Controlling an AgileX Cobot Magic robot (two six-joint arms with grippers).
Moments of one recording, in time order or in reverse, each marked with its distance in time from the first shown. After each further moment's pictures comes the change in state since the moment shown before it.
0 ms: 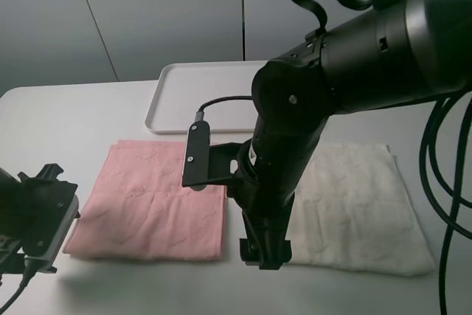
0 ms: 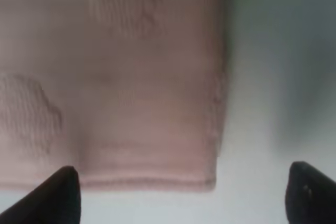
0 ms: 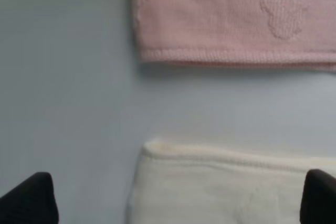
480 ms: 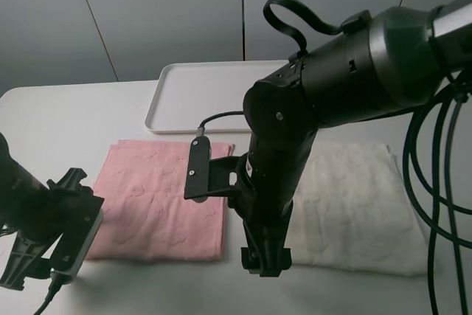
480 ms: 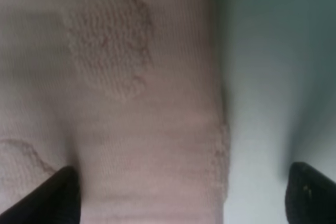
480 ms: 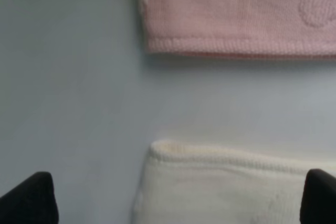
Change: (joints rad) left arm -0.153 0.048 0.000 0.200 -0.073 -0.252; right arm 0.001 0.053 -0.002 -0.001 -0.004 -0.003
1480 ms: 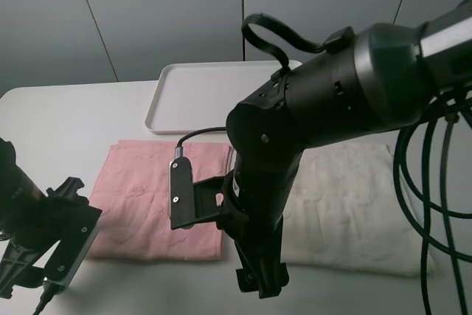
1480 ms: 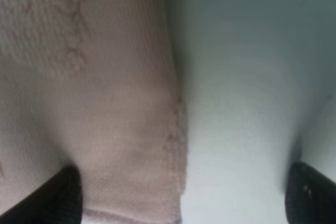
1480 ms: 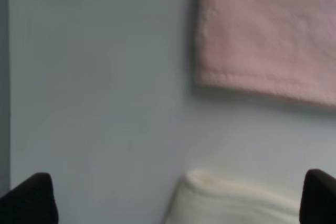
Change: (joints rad) left arm 0.000 0.049 -0.002 0.099 0.044 -0.070; right arm 0.089 0.019 0.000 0.000 -0.012 -0.077
